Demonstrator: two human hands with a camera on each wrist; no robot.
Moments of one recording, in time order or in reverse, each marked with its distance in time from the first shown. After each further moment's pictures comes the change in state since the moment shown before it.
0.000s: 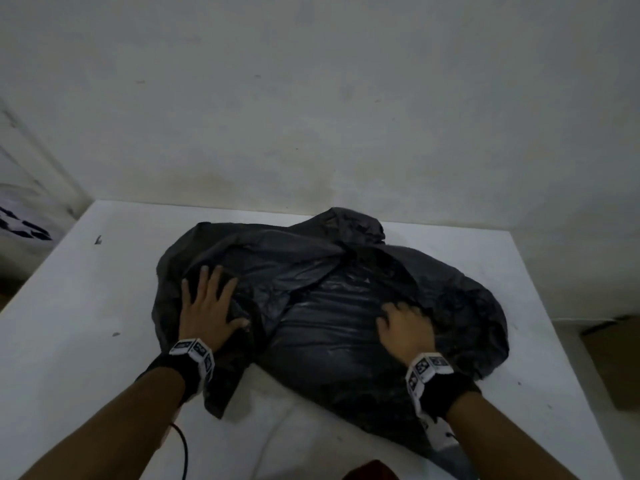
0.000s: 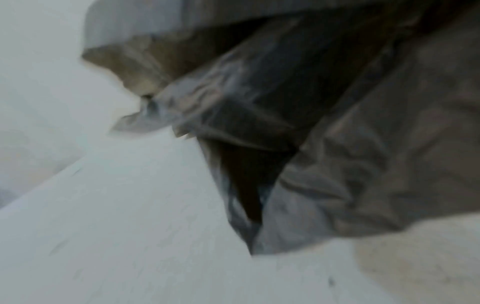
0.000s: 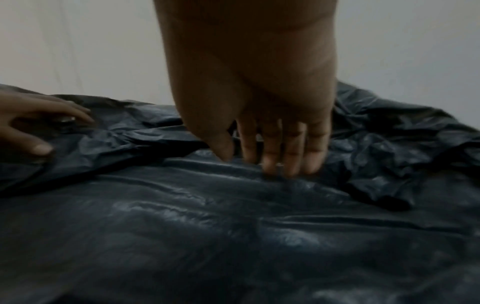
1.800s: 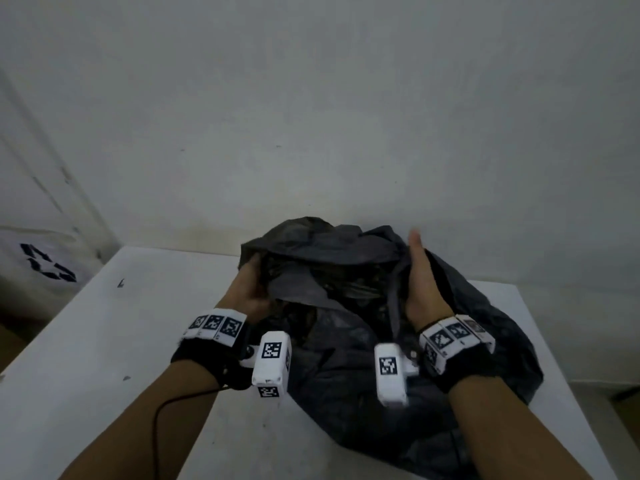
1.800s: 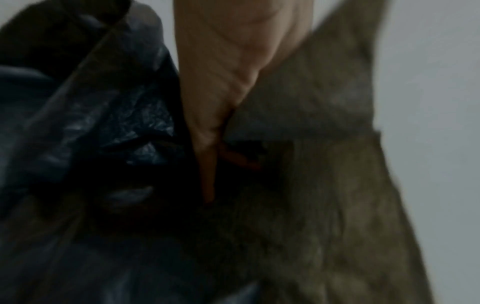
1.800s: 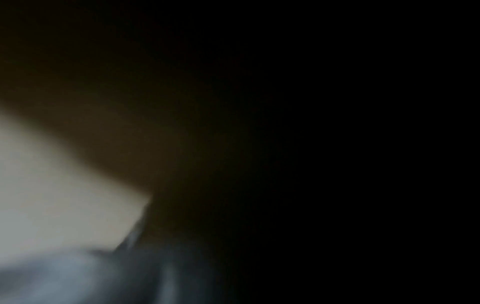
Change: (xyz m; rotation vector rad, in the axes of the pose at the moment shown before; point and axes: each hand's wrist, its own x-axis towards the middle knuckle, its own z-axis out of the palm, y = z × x) left_hand 0.033 0.076 -0.192 -2.226 -0.313 -0.331; right_hand 0.021 -0.057 -0.176 2.026 -0.264 -0.075
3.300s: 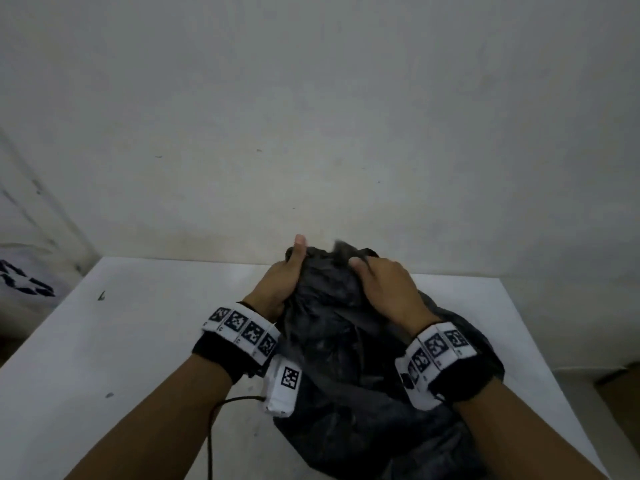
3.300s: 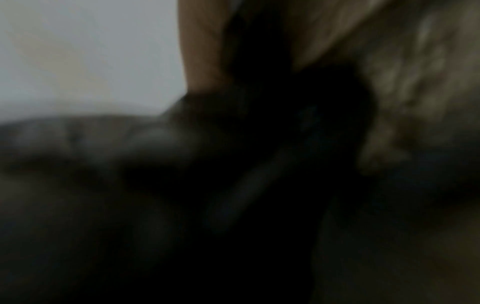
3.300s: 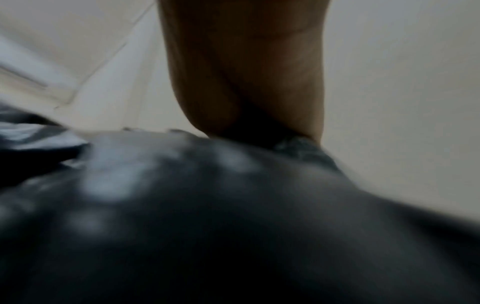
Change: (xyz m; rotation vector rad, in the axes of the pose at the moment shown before) left_hand 0.017 -0.016 0.049 0.757 0.142 0.070; right_hand 0.002 0.002 -0.003 -1.553 0.238 -0.458
